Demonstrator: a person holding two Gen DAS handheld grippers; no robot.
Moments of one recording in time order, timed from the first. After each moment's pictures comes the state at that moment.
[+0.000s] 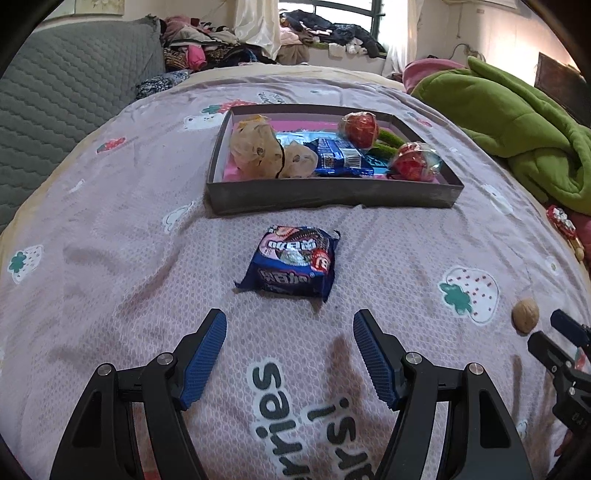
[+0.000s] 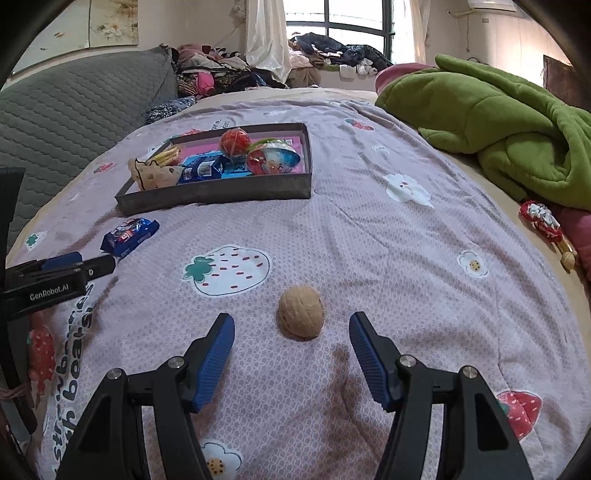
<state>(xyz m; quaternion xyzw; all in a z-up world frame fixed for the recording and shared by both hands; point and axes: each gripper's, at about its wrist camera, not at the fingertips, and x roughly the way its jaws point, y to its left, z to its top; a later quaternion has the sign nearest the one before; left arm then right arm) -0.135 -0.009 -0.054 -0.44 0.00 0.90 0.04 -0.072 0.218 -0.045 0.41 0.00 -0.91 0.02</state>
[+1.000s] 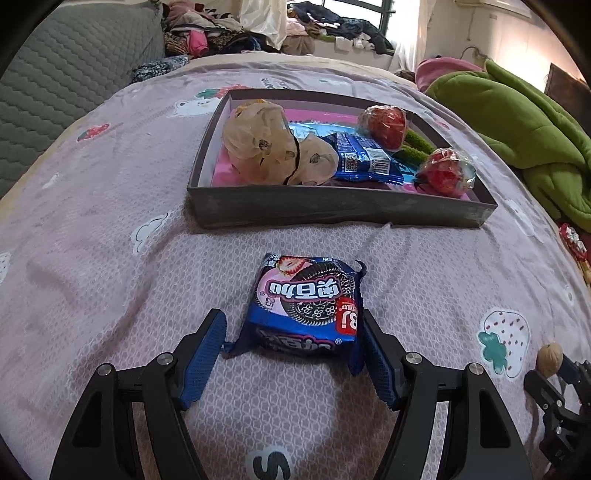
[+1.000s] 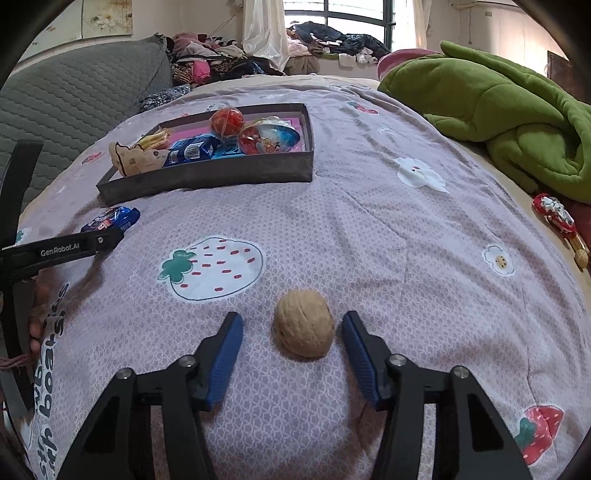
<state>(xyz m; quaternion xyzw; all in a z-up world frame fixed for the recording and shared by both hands) -0.192 -0.014 -0.082 -0.46 -0.03 0.89 0.05 -0.098 0.214 -0.071 0.43 0.00 -0.90 0.02</state>
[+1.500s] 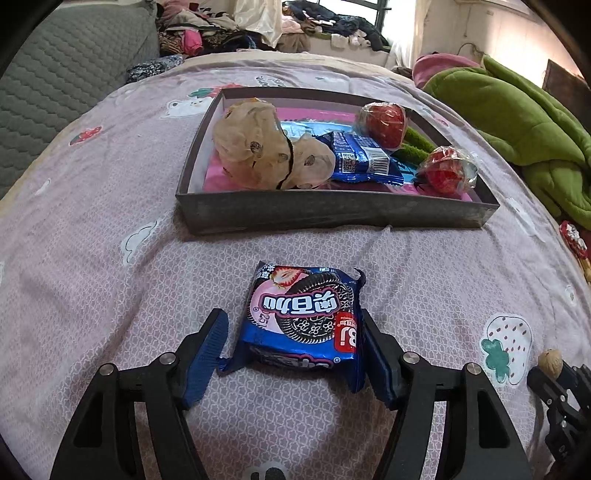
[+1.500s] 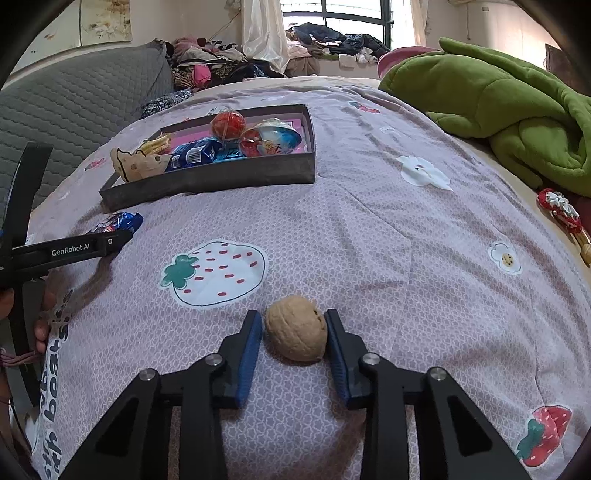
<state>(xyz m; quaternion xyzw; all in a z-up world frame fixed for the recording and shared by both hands) -0.201 -0.011 -0.084 -0.46 -0.02 0.89 0.06 -0.100 0.217 -0.072 0.43 -0.02 -0.90 0.03</state>
